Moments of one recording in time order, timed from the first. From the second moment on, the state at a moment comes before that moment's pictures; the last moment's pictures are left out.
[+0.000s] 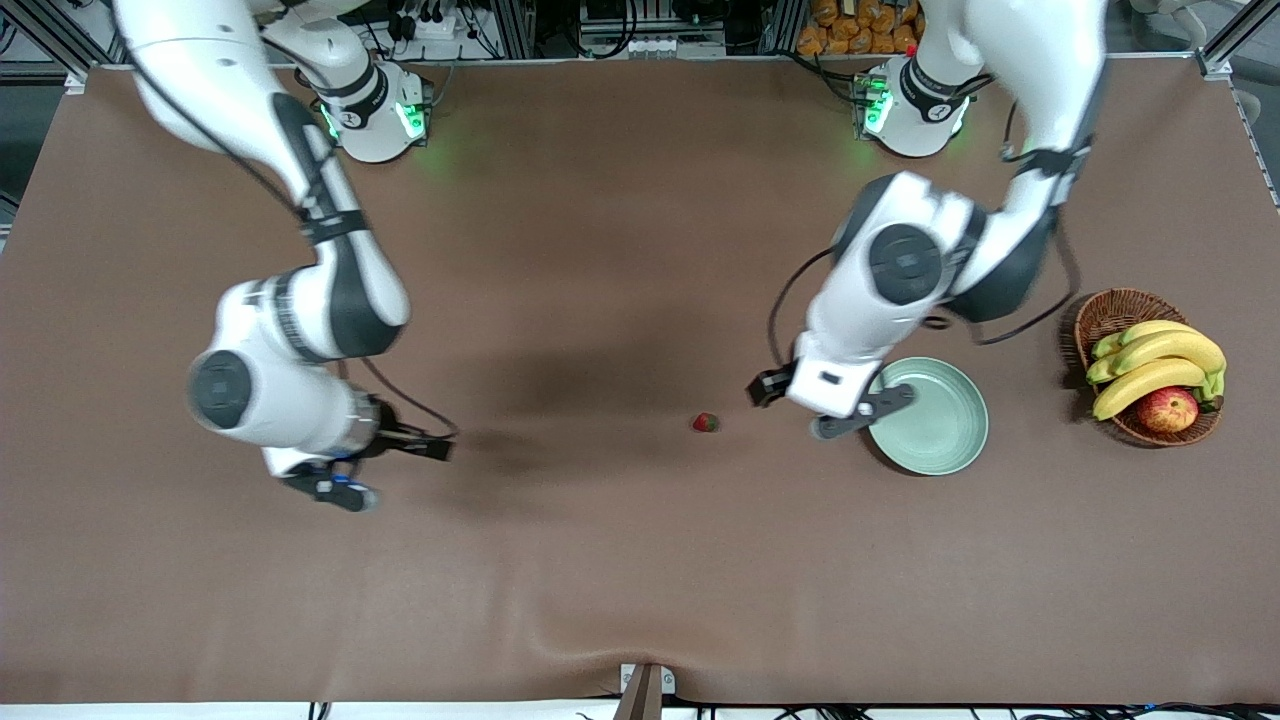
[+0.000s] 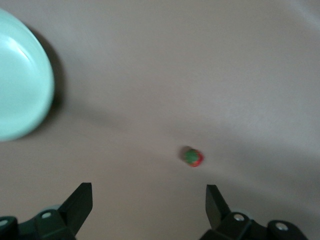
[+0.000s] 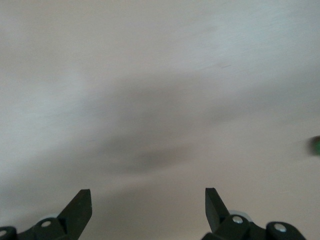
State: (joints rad) left arm -0.37 0.49 -0.19 -1.61 0.03 2.16 -1.05; right arm 0.27 0.55 -0.11 -1.56 0.27 2.03 0.36
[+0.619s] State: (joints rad) left arm -0.48 0.73 -0.19 -1.52 0.17 2.33 -1.45; right arm 0.05 0.53 -0.10 -1.67 0.13 2.03 0.10
